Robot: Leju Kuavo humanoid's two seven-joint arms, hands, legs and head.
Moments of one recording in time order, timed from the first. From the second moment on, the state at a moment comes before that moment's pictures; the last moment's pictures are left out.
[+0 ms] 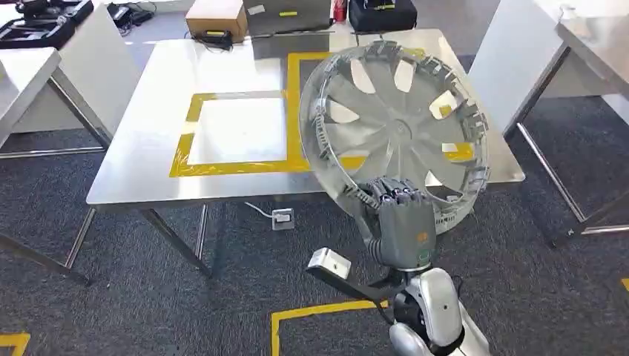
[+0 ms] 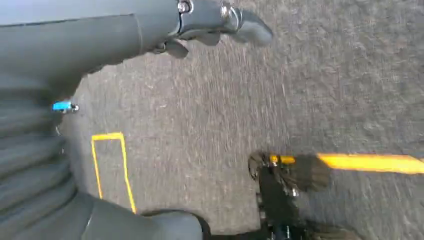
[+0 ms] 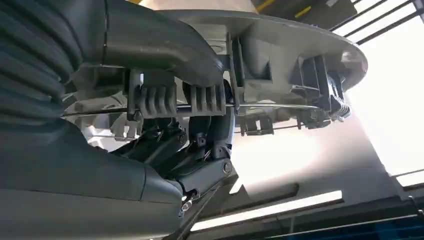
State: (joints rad) left arm -0.13 -0.11 0.60 -0.18 -0.91 0.05 0.12; right arm -0.11 -0.12 0.52 -1.61 1.16 -0.35 0.02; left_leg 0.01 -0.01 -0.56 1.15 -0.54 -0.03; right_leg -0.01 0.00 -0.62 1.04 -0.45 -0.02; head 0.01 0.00
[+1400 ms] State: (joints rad) left arm -0.11 -0.11 0.60 -0.17 -0.94 0.05 0.12; right arm -0.13 -0.12 0.52 -1.59 1.16 -0.35 0.01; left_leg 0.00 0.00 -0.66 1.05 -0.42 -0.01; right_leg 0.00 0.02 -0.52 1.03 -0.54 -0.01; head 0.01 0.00
